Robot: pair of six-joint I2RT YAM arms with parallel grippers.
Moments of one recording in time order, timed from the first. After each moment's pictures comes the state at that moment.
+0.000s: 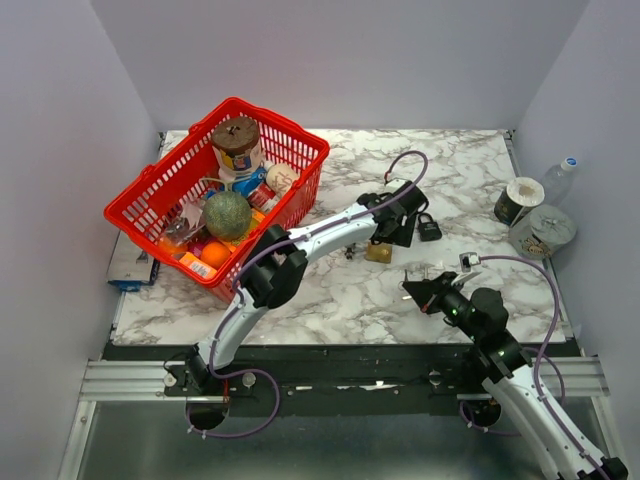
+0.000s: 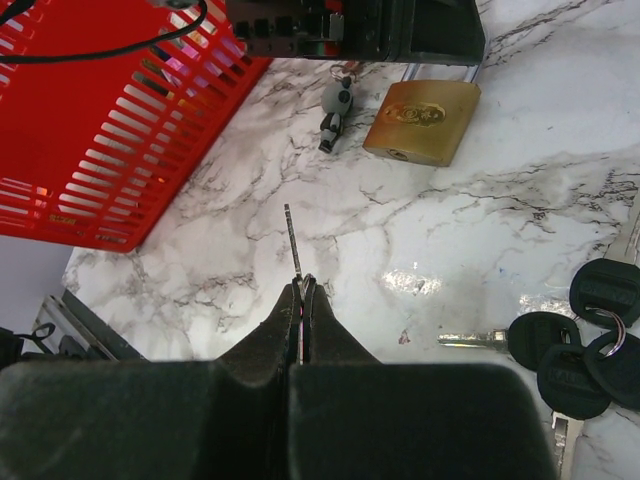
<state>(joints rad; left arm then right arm) -0.94 2.33 2.06 -0.76 -0.31 -0.61 0.42 0.15 0.04 -0.09 -0.17 0.67</state>
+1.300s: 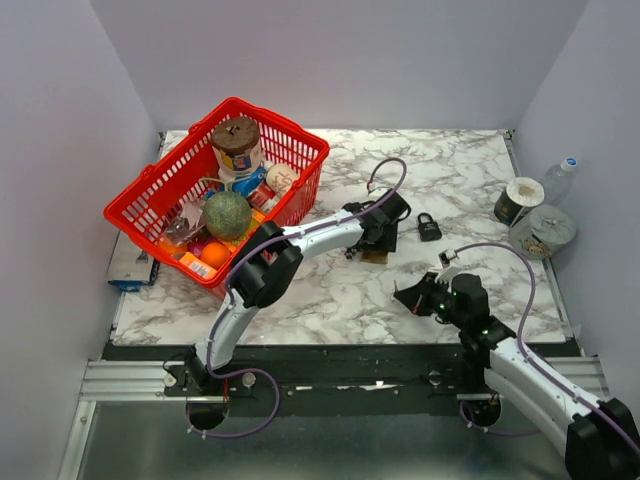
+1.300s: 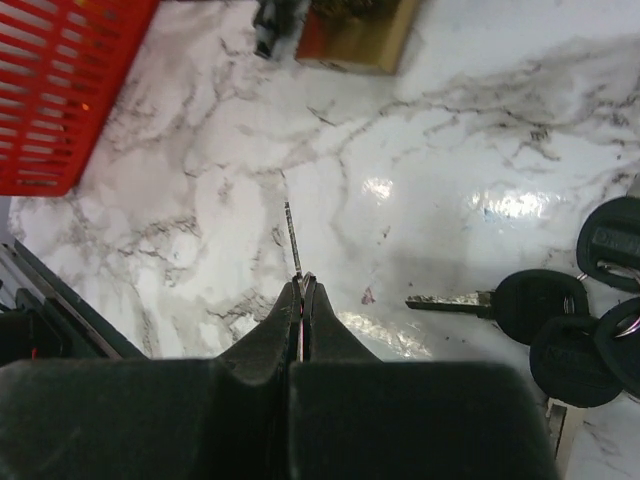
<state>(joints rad) -0.91 2.26 1.81 -0.59 -0.20 -0.69 0.42 0.58 0.04 0.11 -0.24 0.64</state>
